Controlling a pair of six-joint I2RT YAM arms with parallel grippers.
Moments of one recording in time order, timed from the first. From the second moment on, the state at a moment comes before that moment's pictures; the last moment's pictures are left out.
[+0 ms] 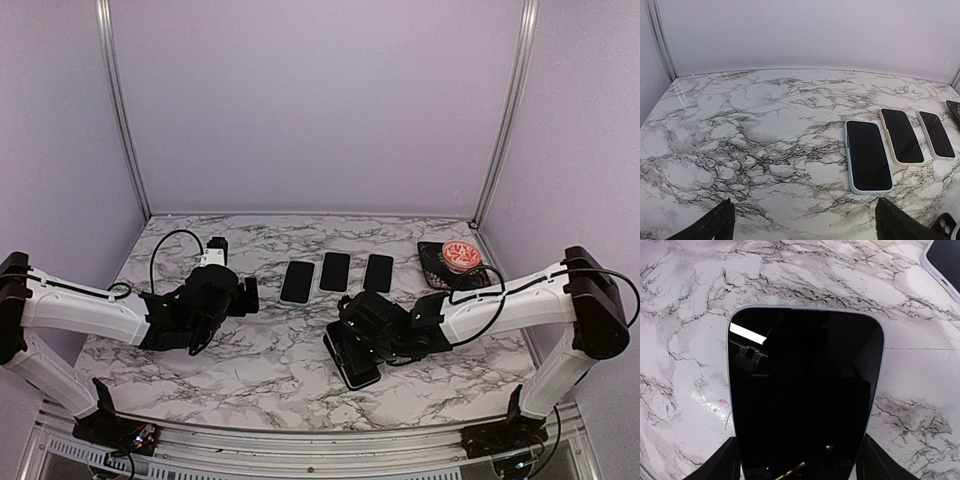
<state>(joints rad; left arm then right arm) -0.96 1.44 0.68 0.20 -0.79 -0.49 1.11 1.62 0.92 -0.35 0.25 0.56</state>
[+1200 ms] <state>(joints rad) -0.96 1.47 0.69 0.20 -0.79 -0.46 1.11 1.72 1.06 -0.68 0.22 0.54</state>
